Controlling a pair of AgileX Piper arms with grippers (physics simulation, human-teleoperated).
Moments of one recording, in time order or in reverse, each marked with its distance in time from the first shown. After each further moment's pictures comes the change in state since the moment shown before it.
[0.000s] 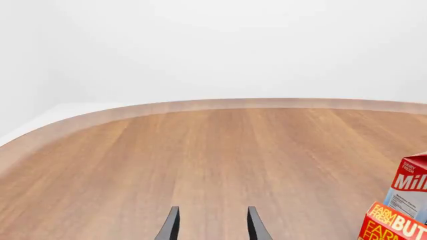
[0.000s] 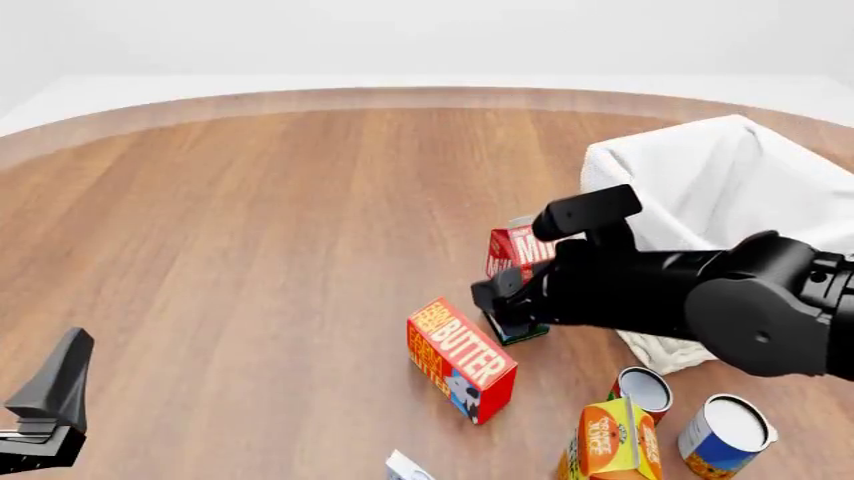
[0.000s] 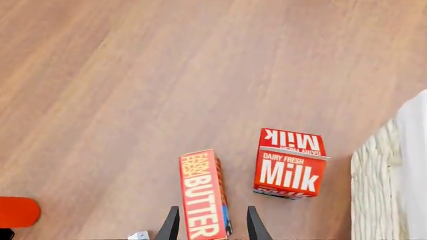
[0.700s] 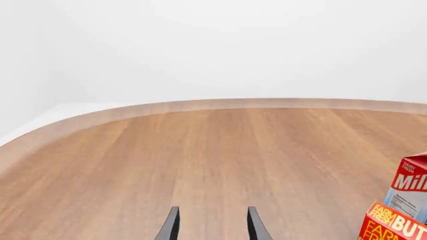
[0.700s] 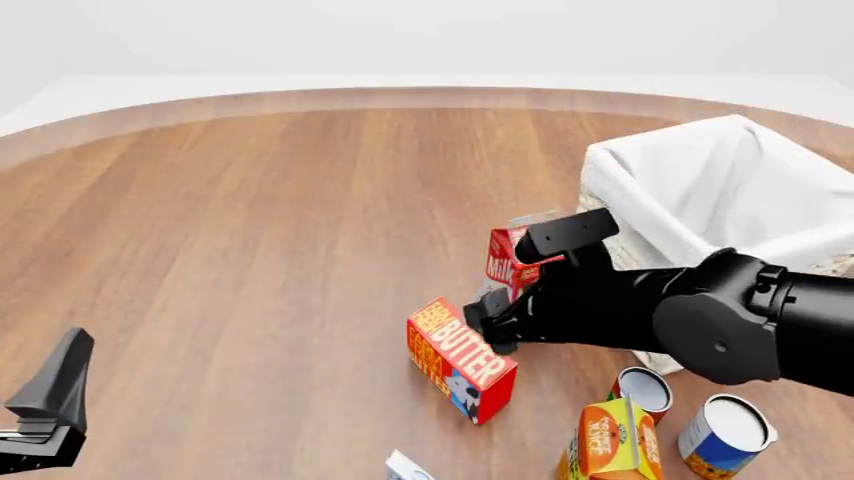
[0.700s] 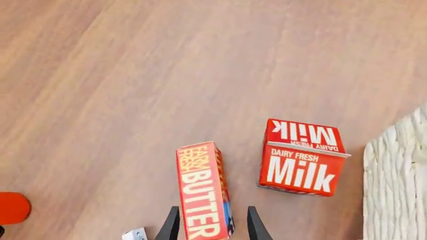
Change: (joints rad) left arm 0.000 0.000 0.000 0.000 0.000; right arm 0.014 0.075 0.026 -0.039 0.015
